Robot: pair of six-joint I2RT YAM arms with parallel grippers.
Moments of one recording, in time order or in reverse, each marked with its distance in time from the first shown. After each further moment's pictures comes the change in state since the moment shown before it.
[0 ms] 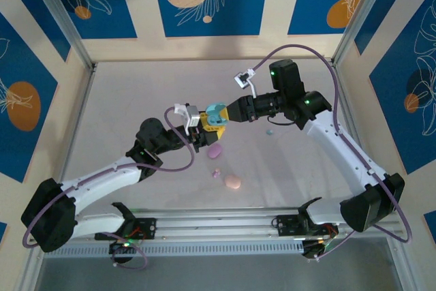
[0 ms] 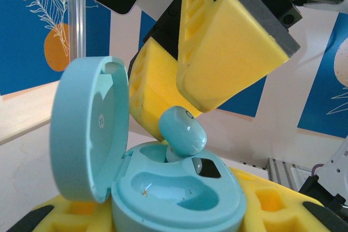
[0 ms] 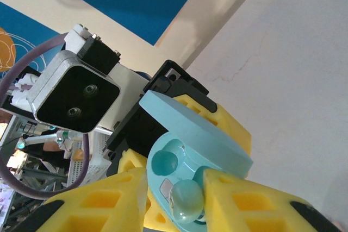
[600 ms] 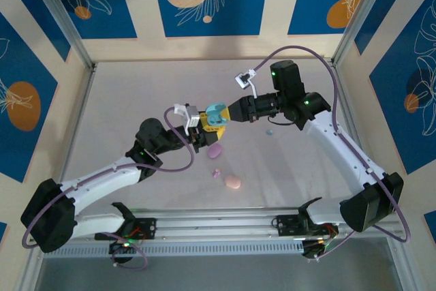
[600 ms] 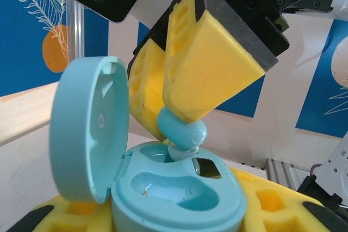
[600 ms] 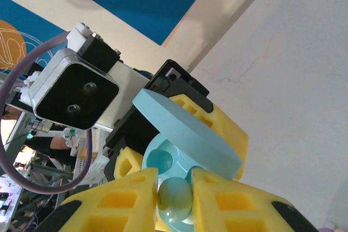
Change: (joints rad) left arm -0.002 -0.005 0.000 0.000 0.003 0.000; right arm -0.008 0.003 -0.031 0.046 -0.052 0.000
